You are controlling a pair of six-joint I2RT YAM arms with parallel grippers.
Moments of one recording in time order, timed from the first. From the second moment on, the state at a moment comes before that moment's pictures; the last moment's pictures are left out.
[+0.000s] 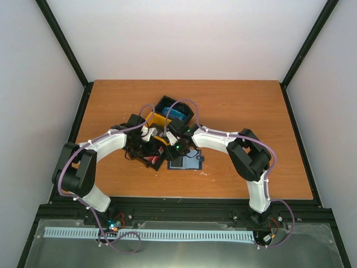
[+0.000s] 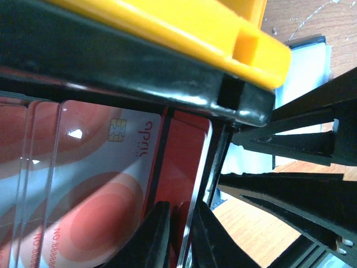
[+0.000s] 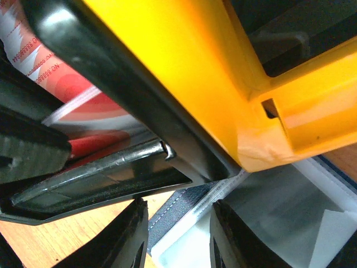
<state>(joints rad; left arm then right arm) -0.36 1.58 0.91 -0.60 0.52 -0.27 0.83 2.00 1.36 -0.56 -0.35 0.29</state>
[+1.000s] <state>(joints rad) -0.36 1.56 0.94 -0.67 0.48 -0.27 0.83 2.00 1.35 -0.54 -0.35 0.30</state>
